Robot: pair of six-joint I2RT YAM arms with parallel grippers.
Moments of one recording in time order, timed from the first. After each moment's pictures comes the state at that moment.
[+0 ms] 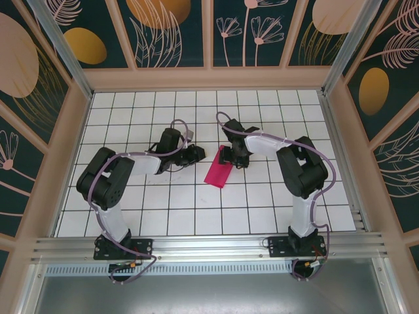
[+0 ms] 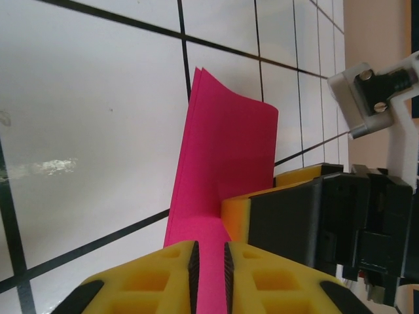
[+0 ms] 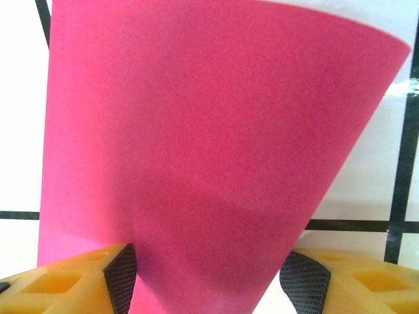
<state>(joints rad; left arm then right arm) -0.49 1.83 0.85 0.30 0.58 -0.84 0.58 1.97 1.26 -0.65 -0.09 0.63</state>
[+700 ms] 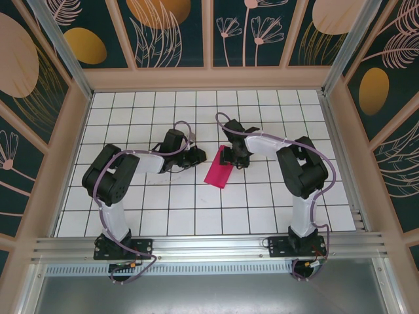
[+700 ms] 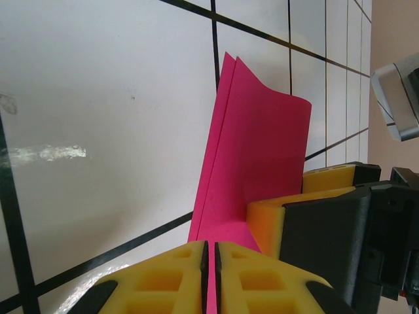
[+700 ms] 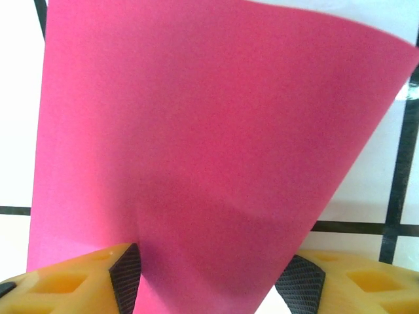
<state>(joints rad) -0.50 1.89 0.88 0.27 0.57 -0.84 0.58 1.97 1.26 -0.65 -0.09 0.60</state>
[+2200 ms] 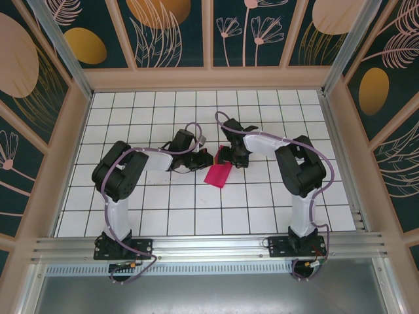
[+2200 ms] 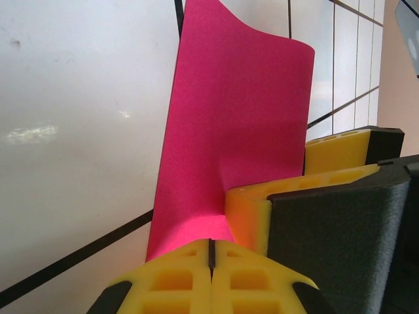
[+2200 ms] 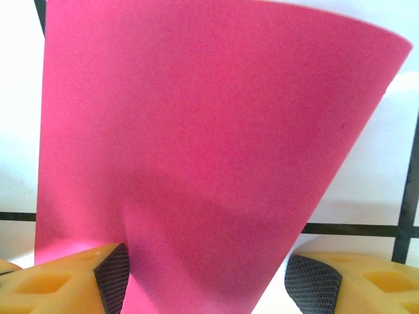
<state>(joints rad) -0.56 1.97 0.98 0.19 0.62 -0.79 0.58 1.99 1.29 -0.67 -0.10 0.62</state>
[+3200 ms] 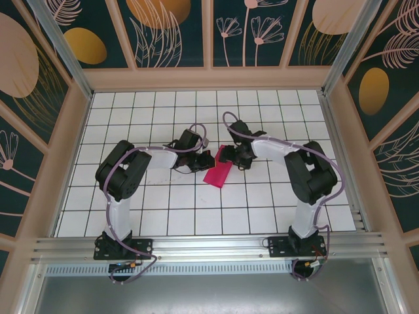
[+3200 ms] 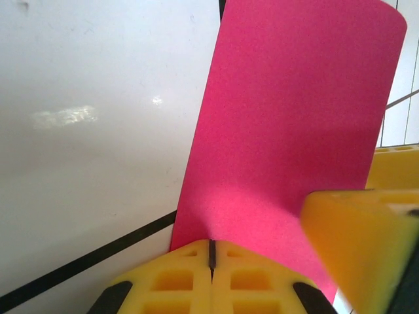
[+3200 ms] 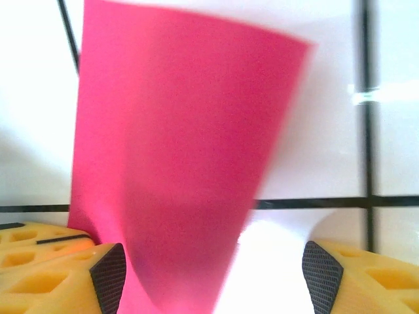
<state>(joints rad) -0.59 2.00 1.06 0.01 0.52 -0.76 0.54 1.82 1.13 -0.52 -0.13 0.71</state>
